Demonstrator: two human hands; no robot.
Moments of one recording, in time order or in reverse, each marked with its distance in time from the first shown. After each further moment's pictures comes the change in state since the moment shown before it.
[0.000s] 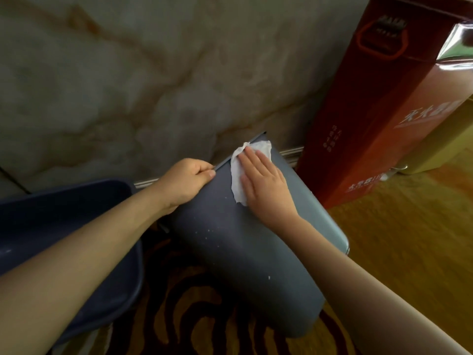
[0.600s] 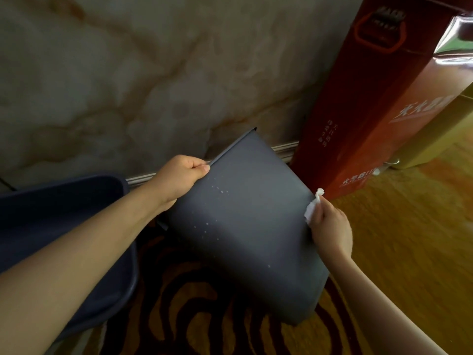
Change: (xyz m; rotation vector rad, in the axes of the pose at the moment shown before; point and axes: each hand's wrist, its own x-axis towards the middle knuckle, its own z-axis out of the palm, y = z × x) left_hand 0.012 -0.016 0.007 -0.251 -0.002 -0.116; right_hand -0.086 0.088 -0.003 -0.046 0.139 0.688
